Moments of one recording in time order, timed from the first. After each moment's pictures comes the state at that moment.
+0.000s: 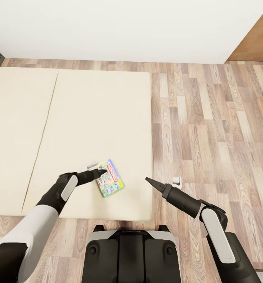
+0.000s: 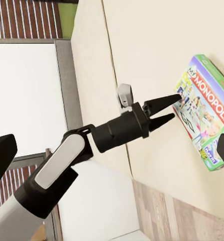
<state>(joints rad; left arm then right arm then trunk) -0.92 0.07 -0.05 -0.69 0.48 0.57 -0.22 -0.36 -0.02 0.00 -1.59 -0.89 0.82 0.50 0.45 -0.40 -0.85</state>
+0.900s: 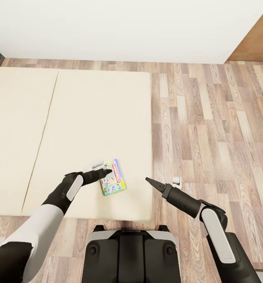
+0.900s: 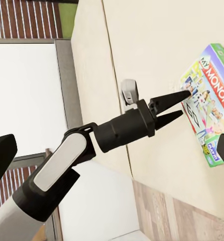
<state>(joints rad) -0.92 0.03 -0.08 -0.69 0.47 0.56 -0.21 -0.36 -0.02 0.00 -1.59 -0.89 0.82 0.50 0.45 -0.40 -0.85</state>
